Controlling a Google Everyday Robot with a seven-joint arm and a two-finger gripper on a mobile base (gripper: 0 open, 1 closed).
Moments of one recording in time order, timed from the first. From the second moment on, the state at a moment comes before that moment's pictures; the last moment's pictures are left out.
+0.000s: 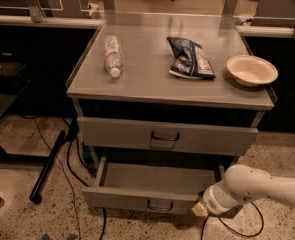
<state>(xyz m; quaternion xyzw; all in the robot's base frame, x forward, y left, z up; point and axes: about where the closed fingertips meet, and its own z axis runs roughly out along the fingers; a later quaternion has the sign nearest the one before) 0.433 -0.194 0.427 -0.32 0.93 0.17 0.10</state>
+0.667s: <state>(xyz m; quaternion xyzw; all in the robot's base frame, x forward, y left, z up) 0.433 -0.194 0.427 -0.32 0.93 0.17 0.10</state>
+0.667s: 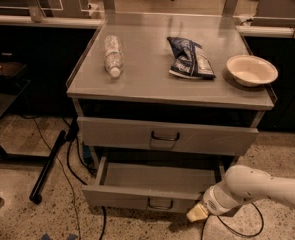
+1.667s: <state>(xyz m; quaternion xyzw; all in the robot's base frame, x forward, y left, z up) 0.433 -0.194 0.427 -0.32 0.93 0.17 0.10</state>
